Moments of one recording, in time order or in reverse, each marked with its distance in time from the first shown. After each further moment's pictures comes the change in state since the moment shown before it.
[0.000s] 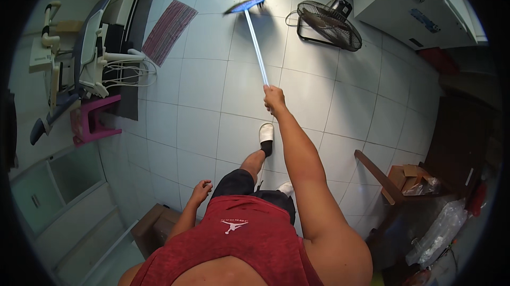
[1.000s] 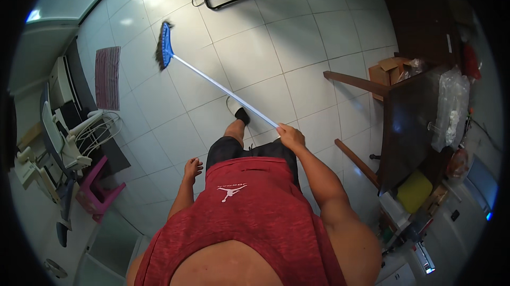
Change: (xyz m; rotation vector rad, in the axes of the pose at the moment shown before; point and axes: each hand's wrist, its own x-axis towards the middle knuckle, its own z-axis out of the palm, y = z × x) left_hand 0.059 0.060 -0.017 0.002 -0.129 -0.179; right_hand -0.250 0.200 -0.101 -0.594 0.402 0.181
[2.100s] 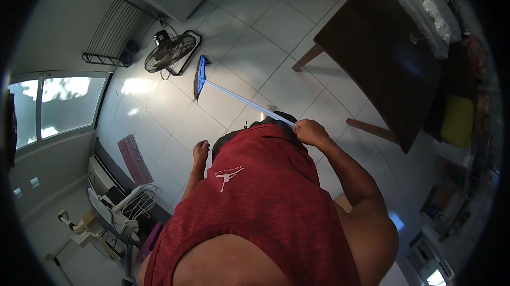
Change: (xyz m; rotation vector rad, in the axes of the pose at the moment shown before) left_hand -0.019 0.168 0.165 0.631 0.057 0.902; right_hand -0.087 0.132 -0.134 0.211 0.061 -0.027
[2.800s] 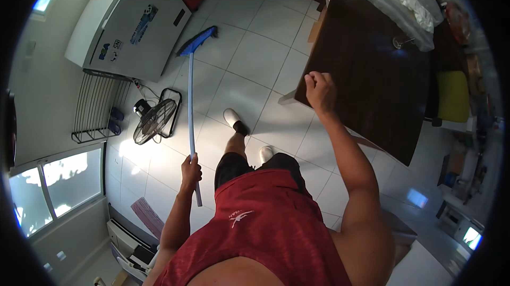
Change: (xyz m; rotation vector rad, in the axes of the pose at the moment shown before) left_hand 0.106 0.283 0.004 -0.144 -0.293 -0.234; right_hand 0.155 0.041 -0.192 0.099 1.250 -0.080
